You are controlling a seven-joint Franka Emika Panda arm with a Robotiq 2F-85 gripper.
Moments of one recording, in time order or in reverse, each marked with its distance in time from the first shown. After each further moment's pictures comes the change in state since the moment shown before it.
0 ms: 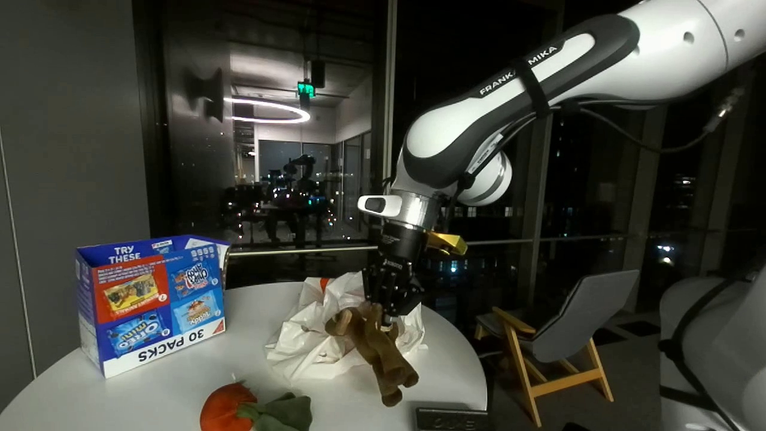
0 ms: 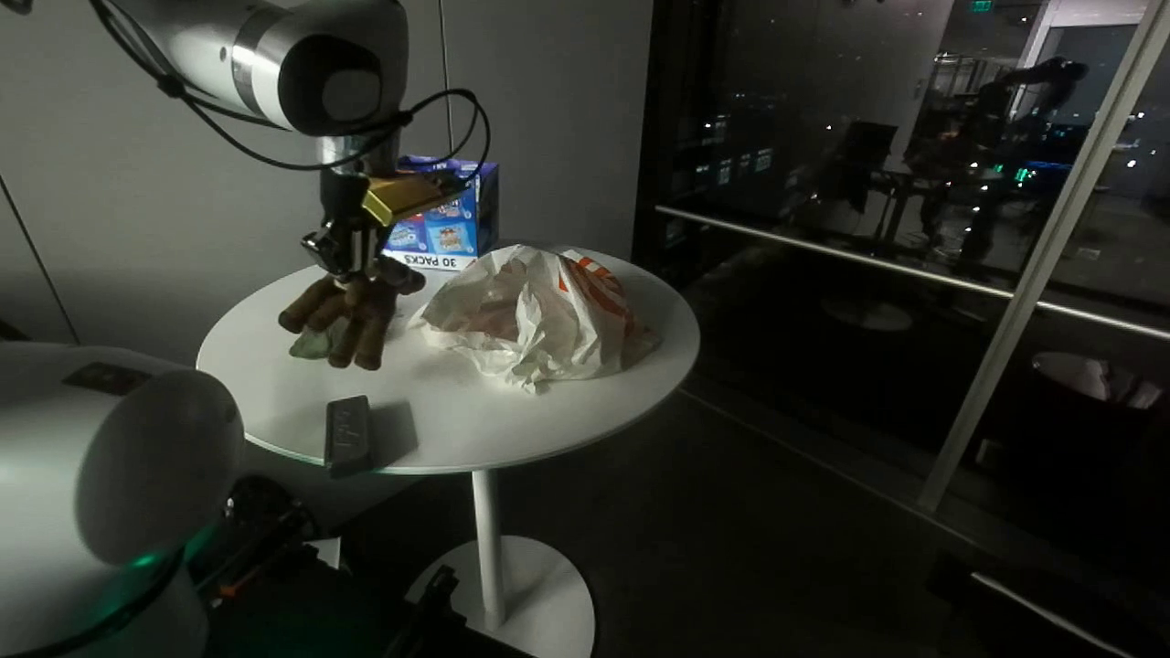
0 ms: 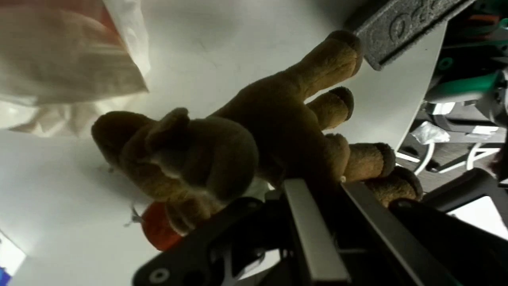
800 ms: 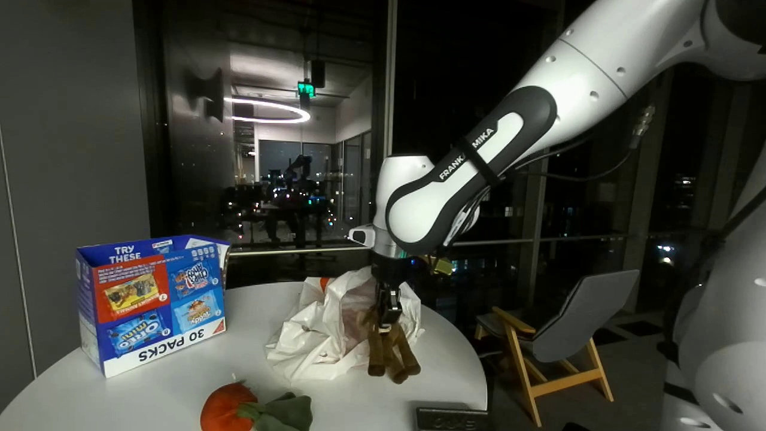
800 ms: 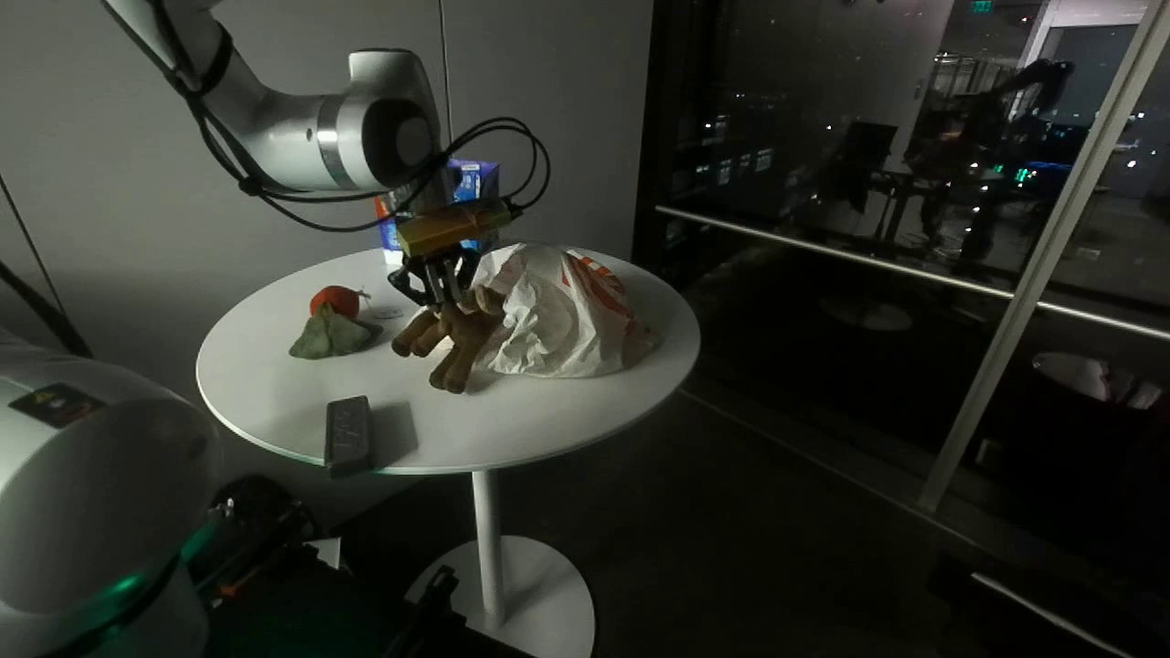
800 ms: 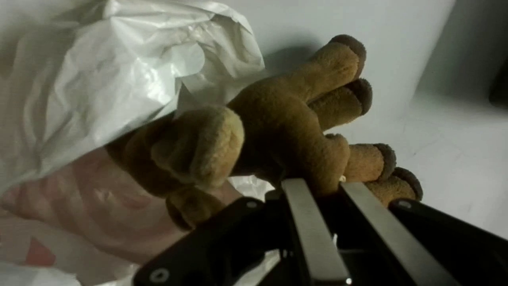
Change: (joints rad) arm -0.229 0.258 0.134 0.061 -0.400 0.278 0.691
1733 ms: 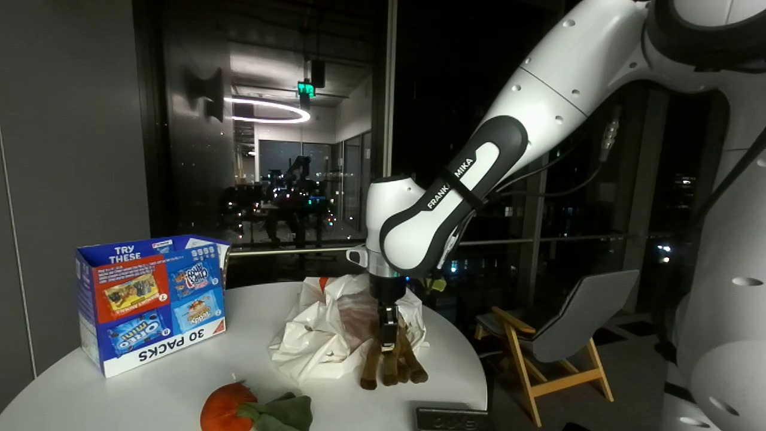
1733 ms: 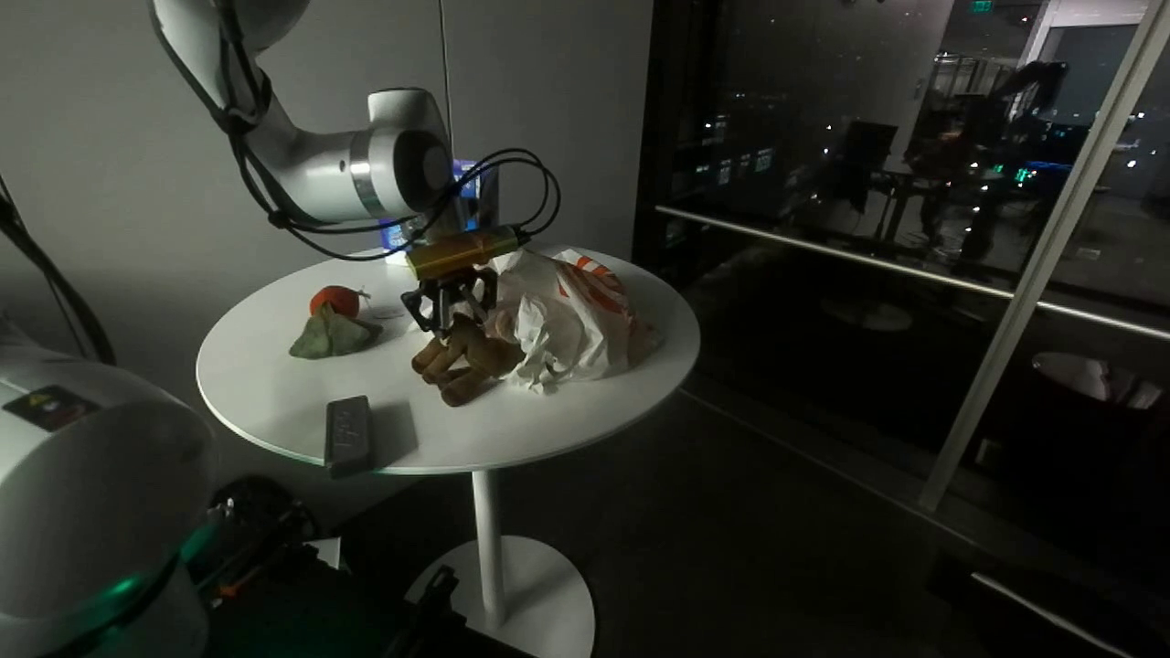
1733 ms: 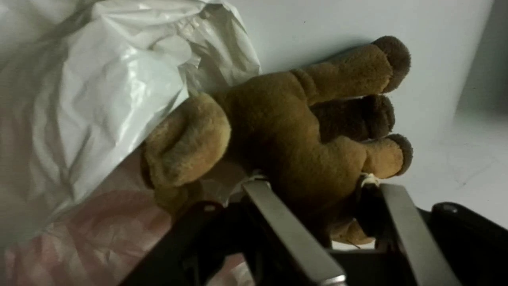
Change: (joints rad) arm -0.023 0.141 -0.001 0.053 -0.140 0.015 0.201
